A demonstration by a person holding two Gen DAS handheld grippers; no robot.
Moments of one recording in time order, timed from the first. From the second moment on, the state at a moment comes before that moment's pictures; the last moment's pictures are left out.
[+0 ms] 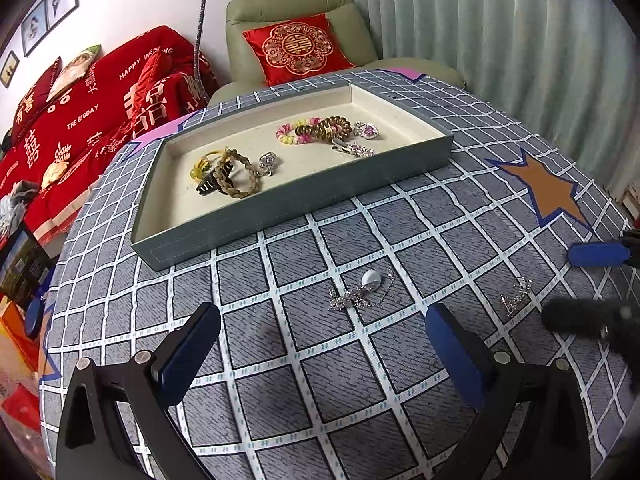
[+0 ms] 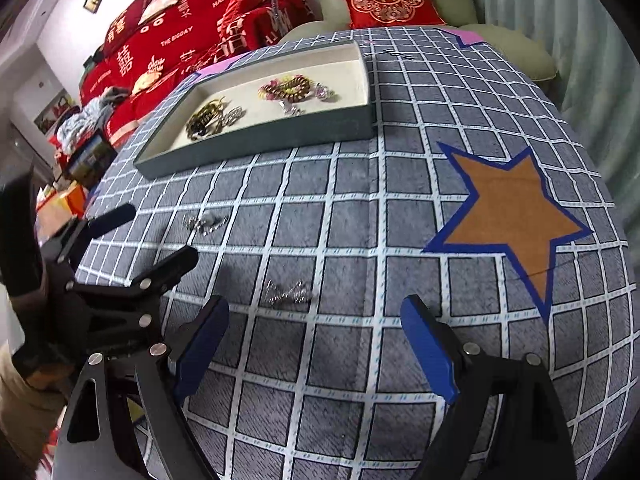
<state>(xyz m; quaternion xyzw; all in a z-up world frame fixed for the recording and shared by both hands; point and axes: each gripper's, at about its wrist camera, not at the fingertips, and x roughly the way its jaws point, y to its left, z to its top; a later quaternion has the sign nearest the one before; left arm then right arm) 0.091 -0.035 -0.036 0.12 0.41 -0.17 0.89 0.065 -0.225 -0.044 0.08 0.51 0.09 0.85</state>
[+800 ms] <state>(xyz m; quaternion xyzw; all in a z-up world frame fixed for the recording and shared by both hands) 0.112 -0.049 -0.046 0.12 0.43 -0.17 0.88 0.061 -0.188 -0.055 -0.01 0.49 0.09 0.87</state>
